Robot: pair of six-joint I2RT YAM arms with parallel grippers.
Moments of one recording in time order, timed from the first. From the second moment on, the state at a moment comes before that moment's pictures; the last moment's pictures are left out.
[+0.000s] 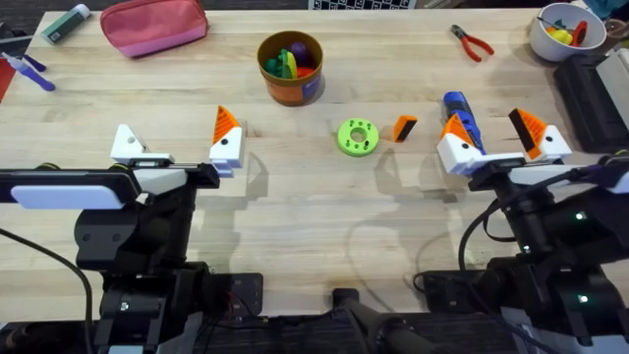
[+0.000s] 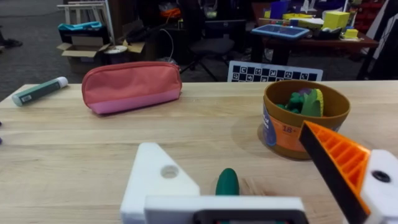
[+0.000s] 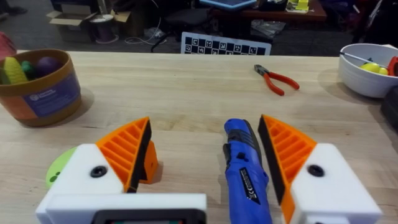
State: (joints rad) left arm 0.00 0.00 0.01 -0.02 0.00 -0.01; right arm 0.00 0.00 0.01 -0.10 -0.04 0.00
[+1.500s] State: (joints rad) left arm 0.00 0.90 1.01 -0.85 0.05 -0.02; right arm 0.00 0.86 0.95 -0.80 -0.06 0.02
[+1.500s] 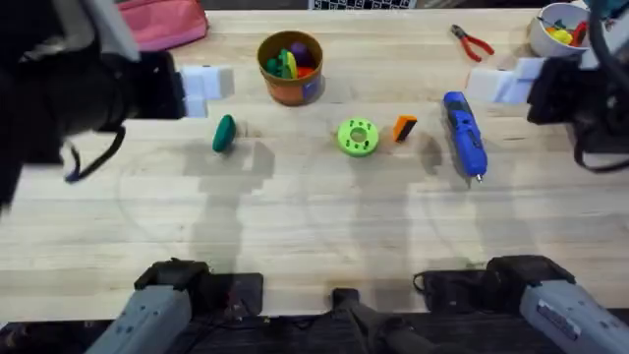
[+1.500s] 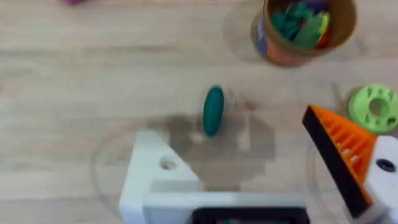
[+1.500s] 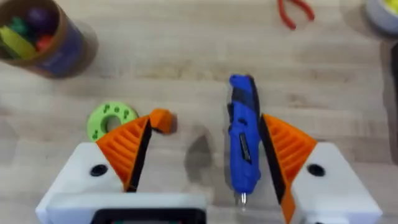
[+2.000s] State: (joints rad) left arm 0.00 1.25 1.16 -0.98 0.06 0.01; right arm 0.00 1.06 1.09 -1.02 -0.06 0.02
